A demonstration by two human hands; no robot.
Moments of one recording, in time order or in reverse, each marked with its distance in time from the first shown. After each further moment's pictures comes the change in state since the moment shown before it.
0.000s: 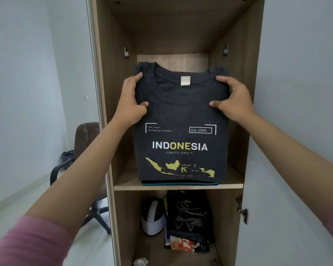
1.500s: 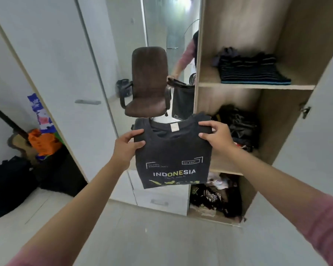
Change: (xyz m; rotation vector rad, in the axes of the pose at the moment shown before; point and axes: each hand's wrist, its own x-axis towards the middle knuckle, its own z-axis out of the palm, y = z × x) left_hand -0.441 -0.019 -0.235 -0.363 0.193 -1.014; right_hand -0.394 -0.111 0.178 0.400 -0.523 0.483
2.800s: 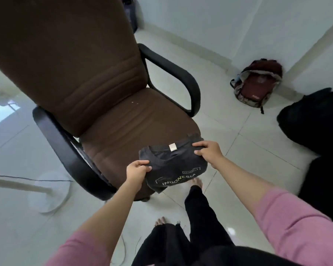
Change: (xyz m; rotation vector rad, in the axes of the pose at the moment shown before) left_hand -0.338 -0.240 -0.507 -0.710 2.103 -0.560; right_hand -0.371 -0.098 0.877 -0.370 -2.045 -0.190
